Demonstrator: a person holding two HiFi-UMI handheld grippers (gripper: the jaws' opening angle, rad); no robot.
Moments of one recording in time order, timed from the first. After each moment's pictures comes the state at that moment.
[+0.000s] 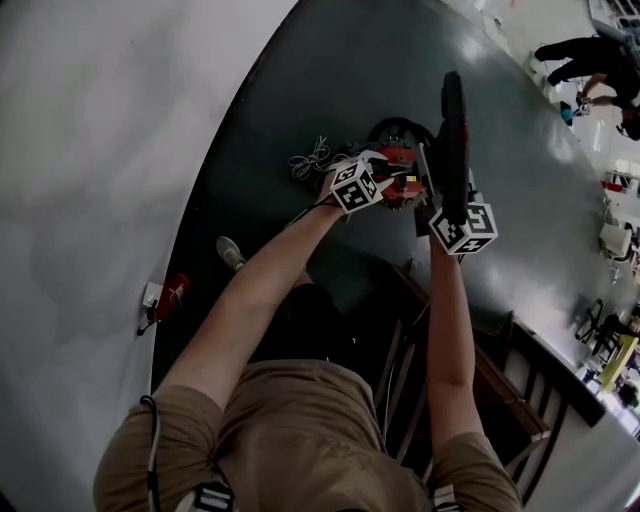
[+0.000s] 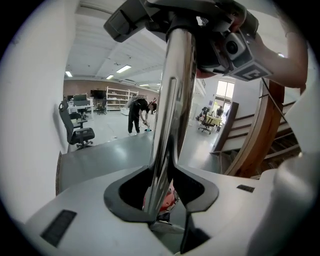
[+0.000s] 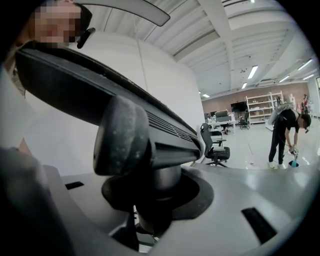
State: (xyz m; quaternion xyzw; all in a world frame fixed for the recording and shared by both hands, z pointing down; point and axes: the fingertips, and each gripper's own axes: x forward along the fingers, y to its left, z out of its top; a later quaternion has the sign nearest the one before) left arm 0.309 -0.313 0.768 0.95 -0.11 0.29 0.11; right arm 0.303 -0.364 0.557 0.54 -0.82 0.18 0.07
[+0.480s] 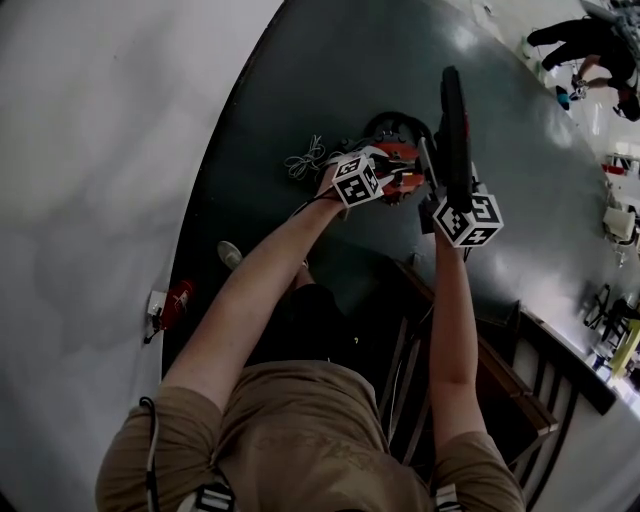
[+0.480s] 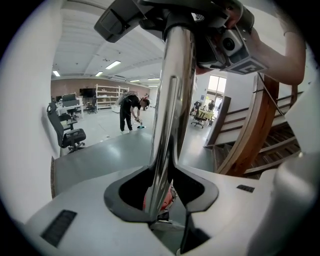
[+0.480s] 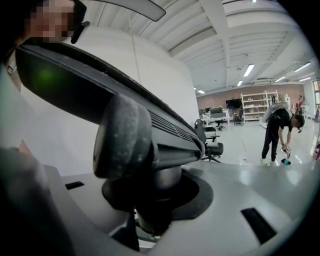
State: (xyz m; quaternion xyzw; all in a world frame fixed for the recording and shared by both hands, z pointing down) left arm 0.334 -0.306 0.775 0.95 -0.05 0.31 0.09; right arm 0.330 -0.364 0.565 0.55 -0.80 0.20 0.10
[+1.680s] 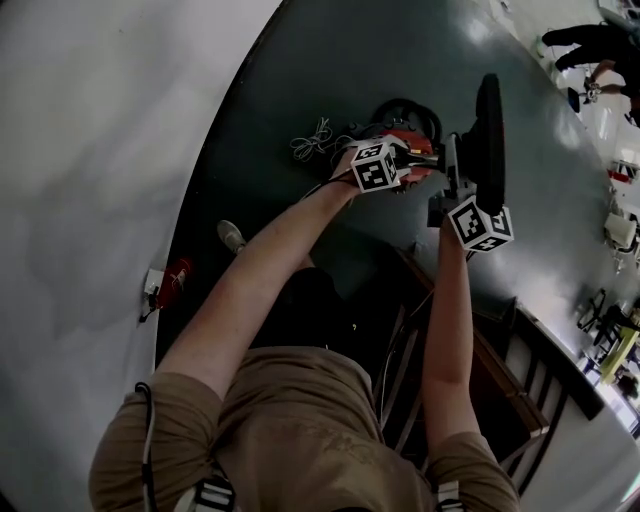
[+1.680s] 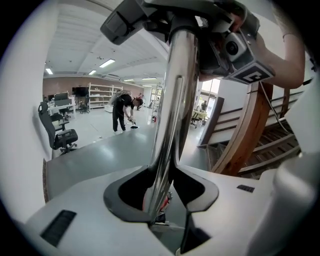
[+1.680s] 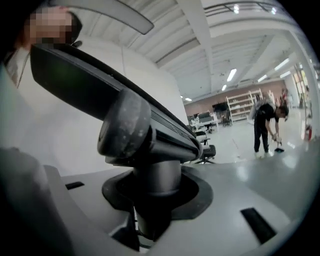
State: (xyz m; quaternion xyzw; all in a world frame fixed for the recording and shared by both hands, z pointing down) left arm 0.349 -0.297 0.774 0.95 -0.01 0.31 0.09; right arm 0.358 -0.355 0.565 0.61 -0.77 0.20 0.02
